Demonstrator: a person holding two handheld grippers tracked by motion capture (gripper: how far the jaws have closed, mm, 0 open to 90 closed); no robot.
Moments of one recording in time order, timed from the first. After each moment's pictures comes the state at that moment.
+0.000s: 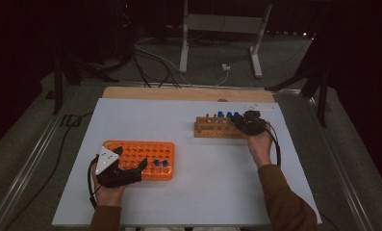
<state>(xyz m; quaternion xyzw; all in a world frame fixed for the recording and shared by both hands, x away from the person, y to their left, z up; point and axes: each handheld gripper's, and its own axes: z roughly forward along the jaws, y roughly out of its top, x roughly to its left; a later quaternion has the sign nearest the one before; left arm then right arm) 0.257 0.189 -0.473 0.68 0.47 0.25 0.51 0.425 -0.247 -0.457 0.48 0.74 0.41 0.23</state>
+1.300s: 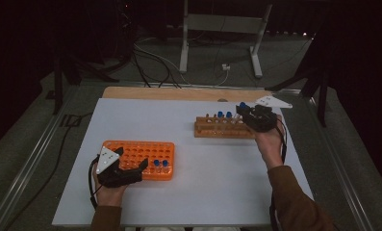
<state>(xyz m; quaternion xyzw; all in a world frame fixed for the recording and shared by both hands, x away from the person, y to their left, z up) 0.258 0.188 -0.475 0.68 0.47 0.24 0.51 0.390 -0.249 -0.392 0.42 0.73 0.47 0.27</state>
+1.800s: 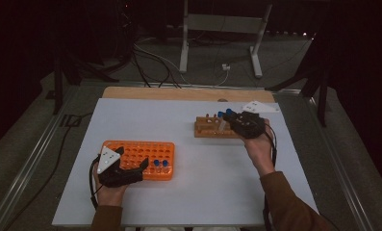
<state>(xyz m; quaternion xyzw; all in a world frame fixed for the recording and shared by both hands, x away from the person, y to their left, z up) 0.259 0.187 -0.474 0.68 0.47 0.24 0.51 0.372 -0.210 -0.394 0.38 0.75 0.48 0.24</state>
